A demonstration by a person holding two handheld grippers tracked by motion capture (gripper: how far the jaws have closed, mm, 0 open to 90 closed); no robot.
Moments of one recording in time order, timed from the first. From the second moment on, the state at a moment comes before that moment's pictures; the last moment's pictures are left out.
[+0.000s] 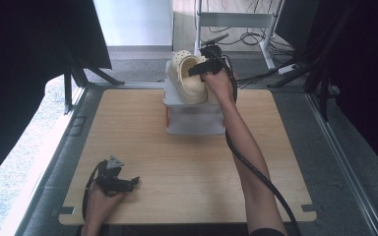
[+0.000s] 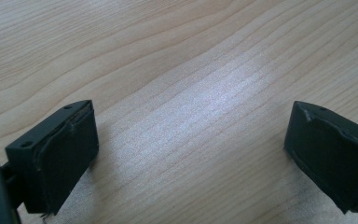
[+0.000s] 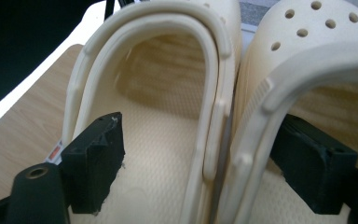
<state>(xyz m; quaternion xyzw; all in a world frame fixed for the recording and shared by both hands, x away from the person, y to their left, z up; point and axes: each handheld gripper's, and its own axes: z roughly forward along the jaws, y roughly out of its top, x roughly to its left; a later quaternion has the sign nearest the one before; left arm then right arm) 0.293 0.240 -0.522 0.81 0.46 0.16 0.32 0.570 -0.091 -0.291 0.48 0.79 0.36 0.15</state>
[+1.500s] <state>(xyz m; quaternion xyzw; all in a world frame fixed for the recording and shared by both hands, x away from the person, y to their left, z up) 0.294 0.240 -0.522 0.81 0.46 0.16 0.32 0.436 -0.135 -0.292 0.33 0.86 0.38 0.12</state>
